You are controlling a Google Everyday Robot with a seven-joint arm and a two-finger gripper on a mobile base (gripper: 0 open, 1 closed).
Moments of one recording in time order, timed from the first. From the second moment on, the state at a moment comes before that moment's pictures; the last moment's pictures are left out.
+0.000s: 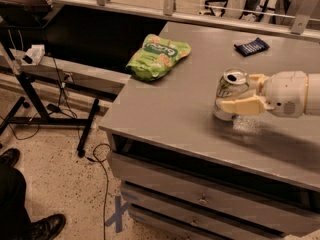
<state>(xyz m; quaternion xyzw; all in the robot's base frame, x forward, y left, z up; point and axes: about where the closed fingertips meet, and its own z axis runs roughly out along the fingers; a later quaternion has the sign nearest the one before) 0.514 -0.176 0.890 -0.44 0.69 0.28 0.50</state>
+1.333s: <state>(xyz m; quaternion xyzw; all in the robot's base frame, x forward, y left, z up) 0.608 -0.130 0.938 -0.46 0.64 0.24 0.56</state>
